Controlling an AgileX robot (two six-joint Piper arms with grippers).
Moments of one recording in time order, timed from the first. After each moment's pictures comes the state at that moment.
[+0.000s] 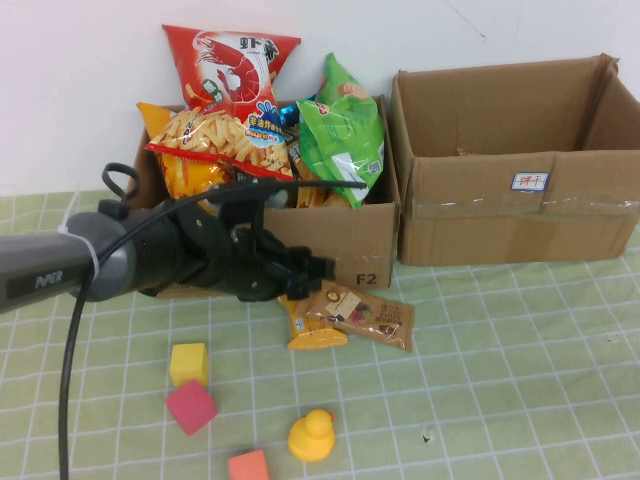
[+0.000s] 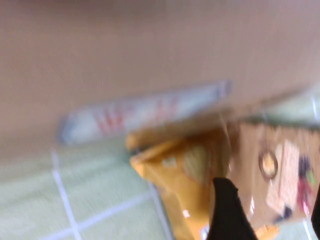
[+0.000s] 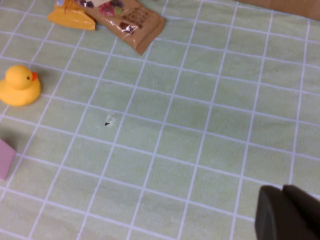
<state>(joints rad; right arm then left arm) 0.25 0.73 -0.42 0.30 0.54 -0.34 -0.38 1.97 -1.26 -0.80 0.31 0.38</state>
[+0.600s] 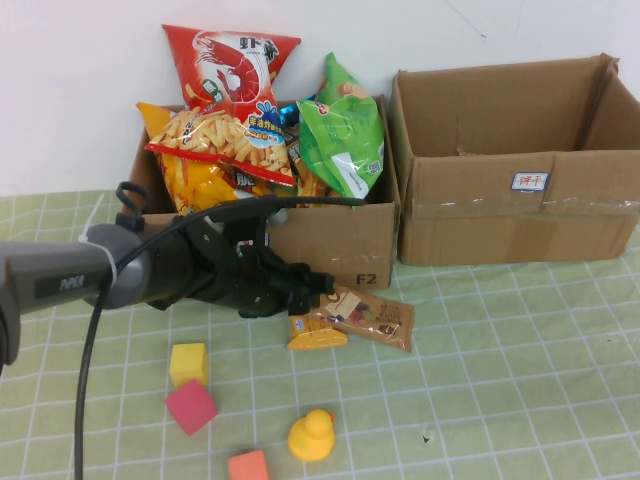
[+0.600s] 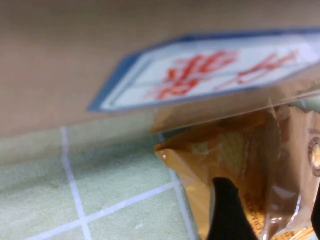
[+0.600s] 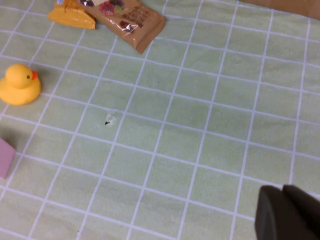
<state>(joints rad) 0.25 0.73 -0.42 0.30 0.55 -0.34 -0.38 2.03 -1.26 -0.84 0.29 0.41</state>
